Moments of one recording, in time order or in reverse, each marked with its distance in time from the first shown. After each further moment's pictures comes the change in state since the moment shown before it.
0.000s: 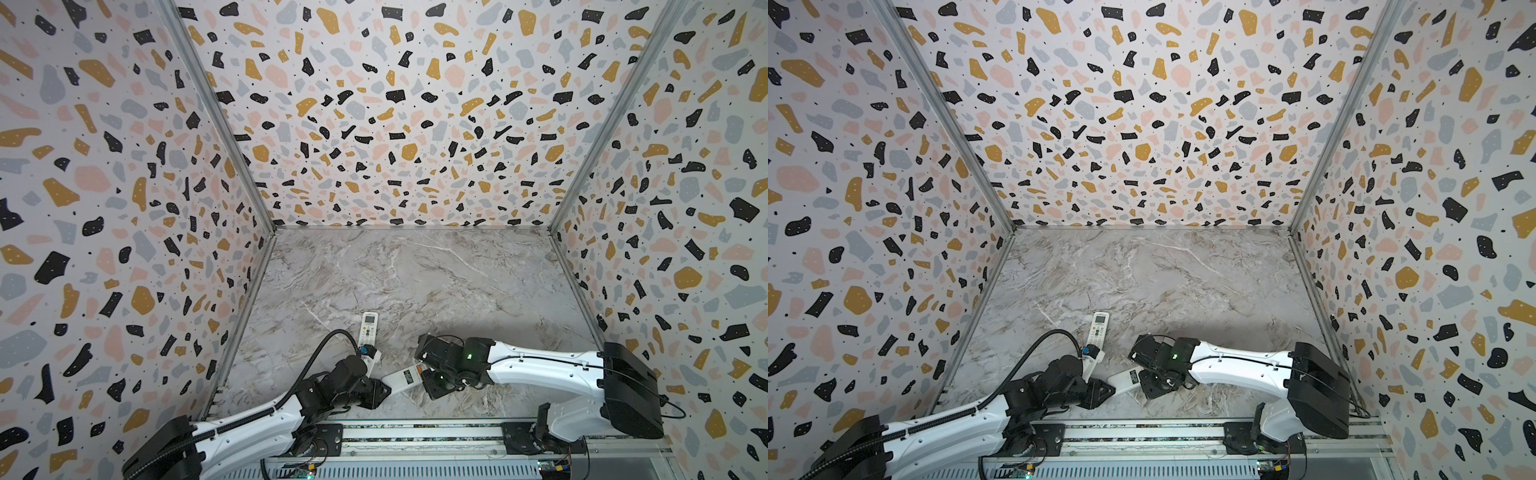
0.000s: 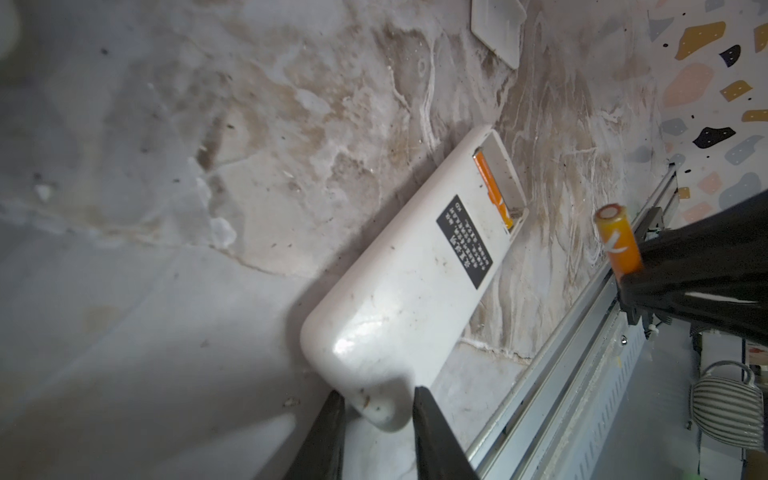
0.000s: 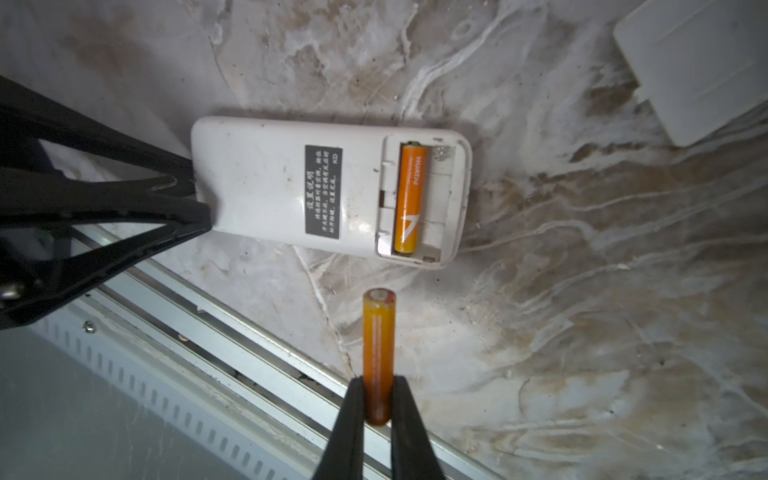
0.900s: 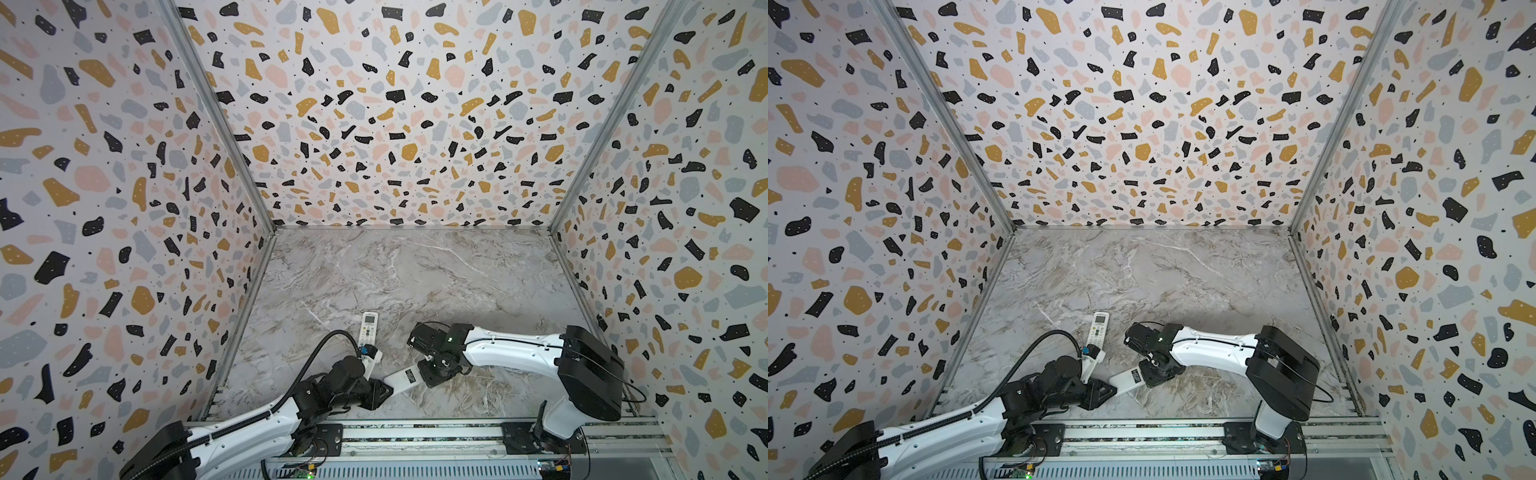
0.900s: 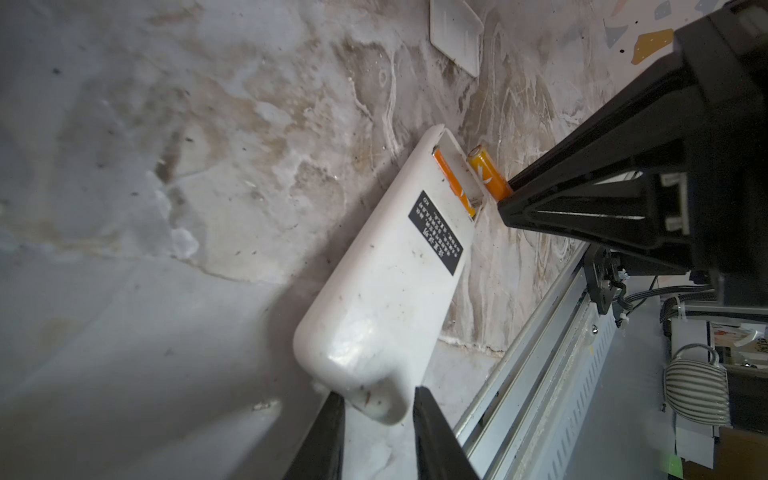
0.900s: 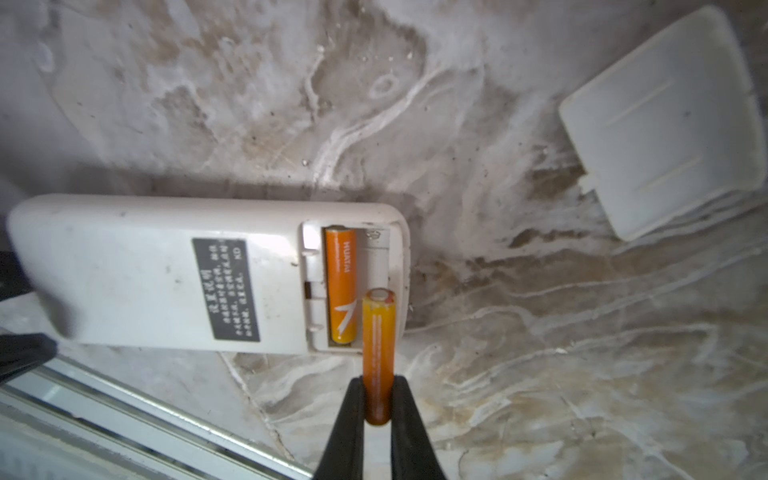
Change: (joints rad) left arm 0.000 -0.043 -0.011 0.018 0.025 0.004; right arm -0.094 0.190 0.096 -0.055 0.020 -0.148
